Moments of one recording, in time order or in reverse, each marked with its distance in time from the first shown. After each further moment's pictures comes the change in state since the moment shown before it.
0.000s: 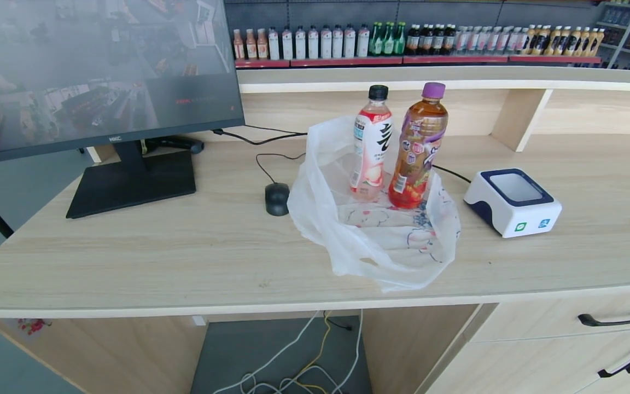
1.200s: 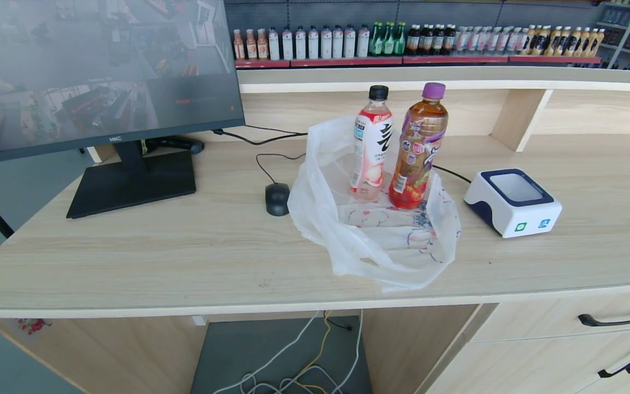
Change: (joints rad) left arm 0.000 0.000 0.000 0.000 0.000 -0.004; right arm -0.282 -0.185 0.005 0.026 -0.026 0.117
